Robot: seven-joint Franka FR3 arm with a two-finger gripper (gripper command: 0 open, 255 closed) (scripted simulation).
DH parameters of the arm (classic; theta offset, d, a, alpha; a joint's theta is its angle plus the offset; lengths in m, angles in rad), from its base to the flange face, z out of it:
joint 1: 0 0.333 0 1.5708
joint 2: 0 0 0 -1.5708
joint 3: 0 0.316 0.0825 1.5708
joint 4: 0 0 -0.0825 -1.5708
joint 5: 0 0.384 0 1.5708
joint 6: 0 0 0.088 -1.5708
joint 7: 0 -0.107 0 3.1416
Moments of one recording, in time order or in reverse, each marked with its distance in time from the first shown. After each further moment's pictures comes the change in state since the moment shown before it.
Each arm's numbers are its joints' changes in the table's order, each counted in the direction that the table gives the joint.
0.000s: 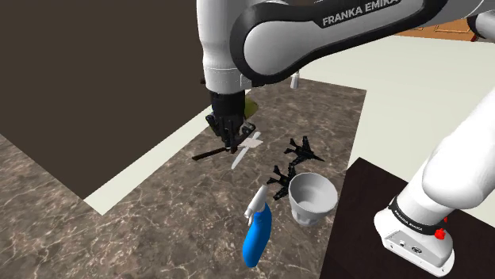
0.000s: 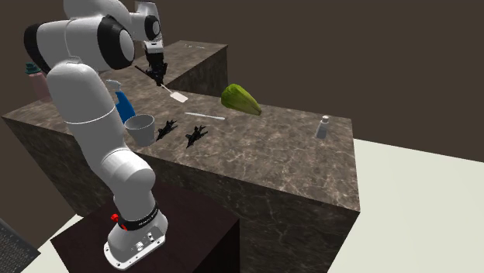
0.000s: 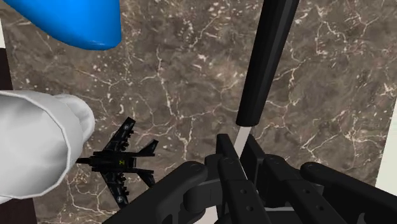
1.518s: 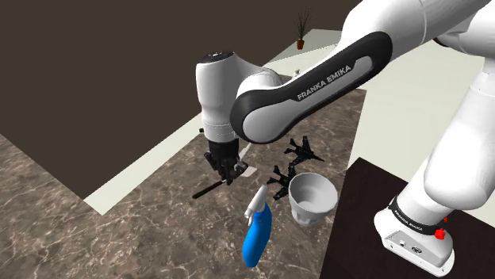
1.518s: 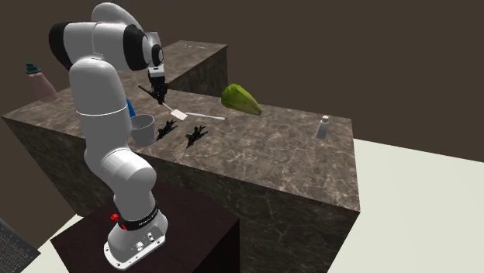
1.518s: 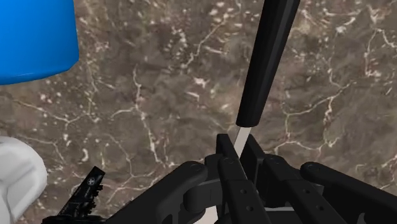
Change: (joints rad) arm 0.044 -0.159 0.028 -0.138 -0.115 0.264 -0.109
